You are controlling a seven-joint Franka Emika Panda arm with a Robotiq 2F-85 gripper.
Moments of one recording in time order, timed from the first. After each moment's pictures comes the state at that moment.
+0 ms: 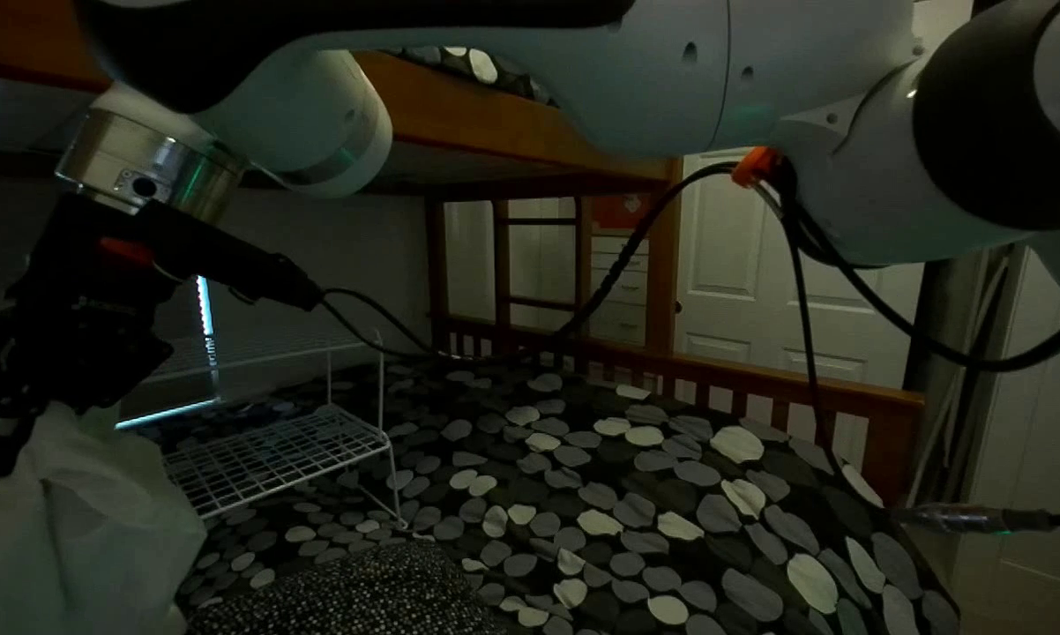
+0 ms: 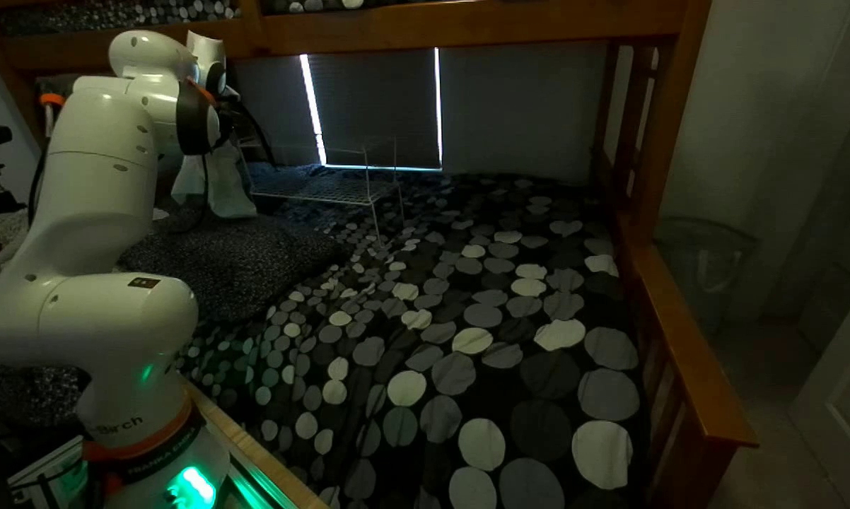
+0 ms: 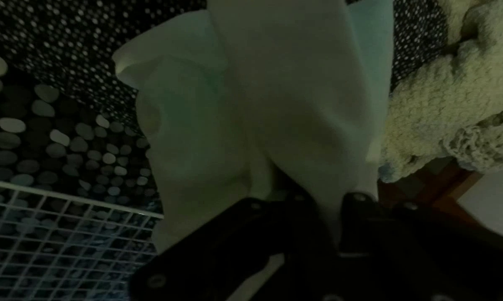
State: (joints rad) arm 0.63 0.66 0.38 -1.04 0.12 2.00 -0.05
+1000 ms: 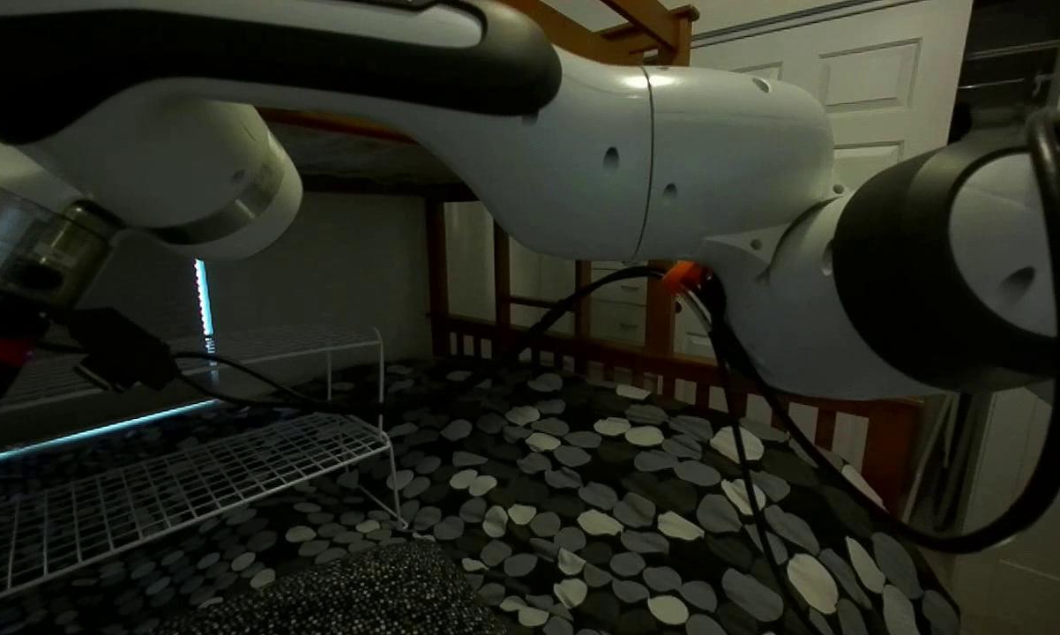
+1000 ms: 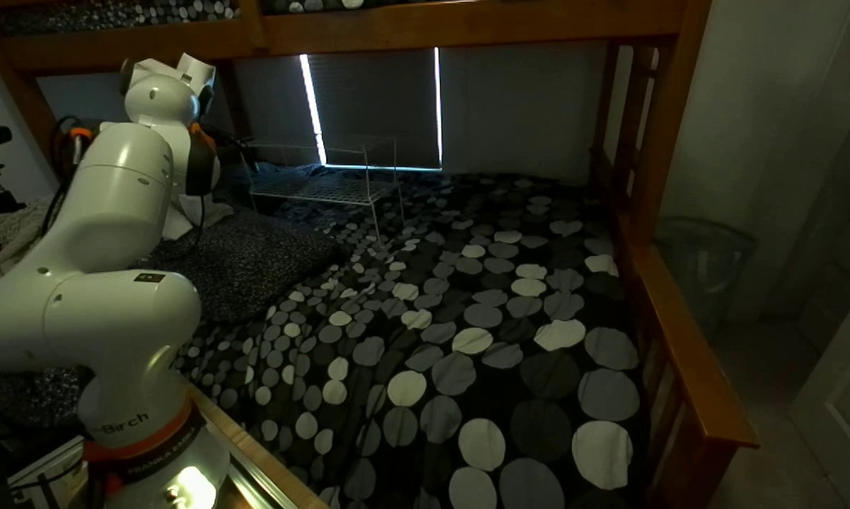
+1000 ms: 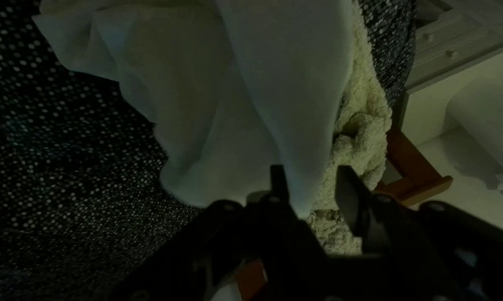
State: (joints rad) arm 0.75 0.94 0.47 -0.67 0.16 1.80 -0.64
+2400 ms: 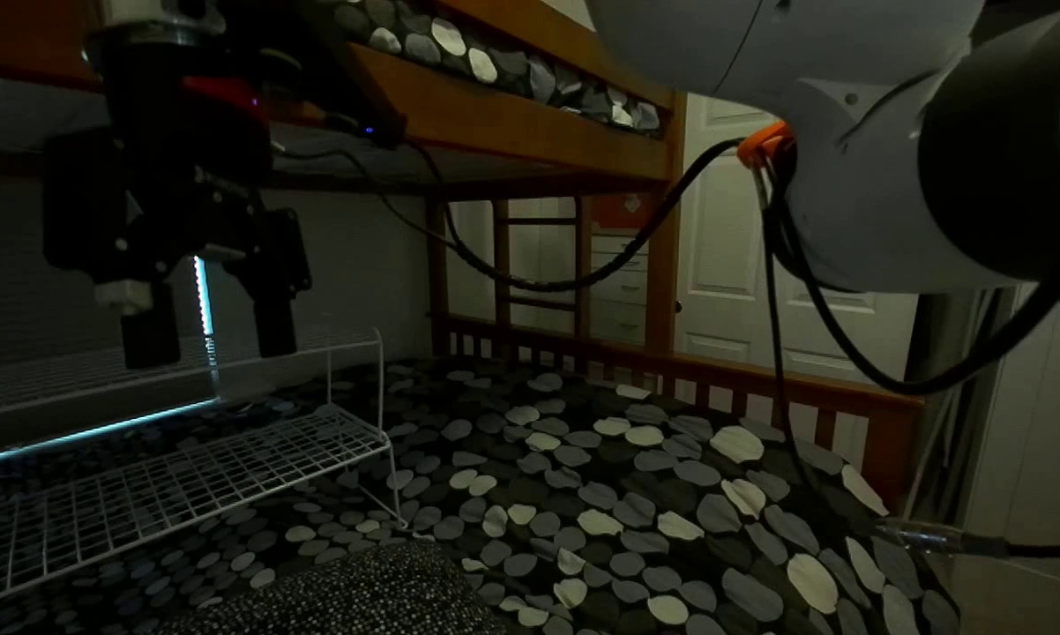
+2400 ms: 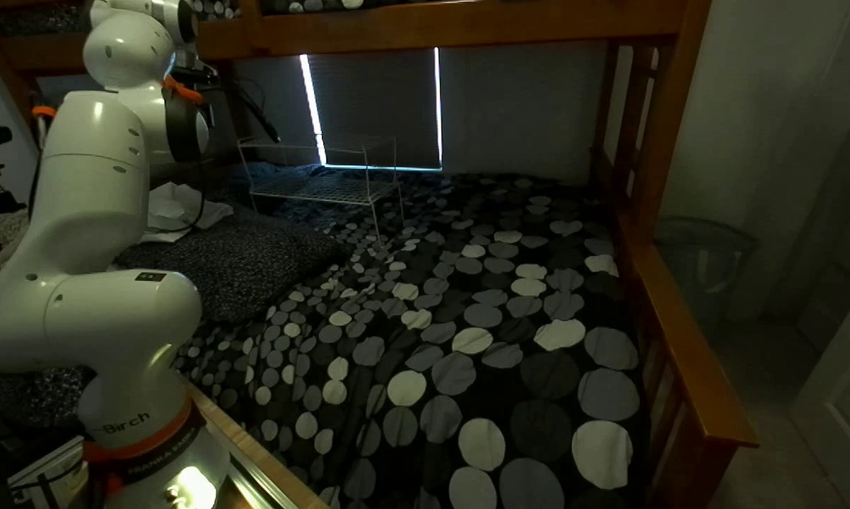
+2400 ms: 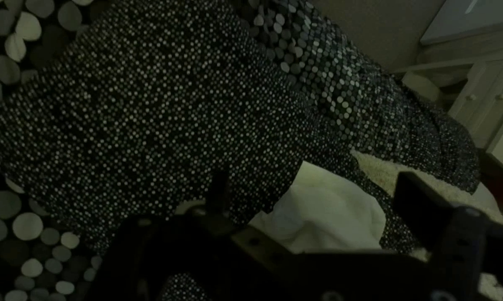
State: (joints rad) arm 0.77 0.71 0.27 -0.59 0.04 1.11 0.04
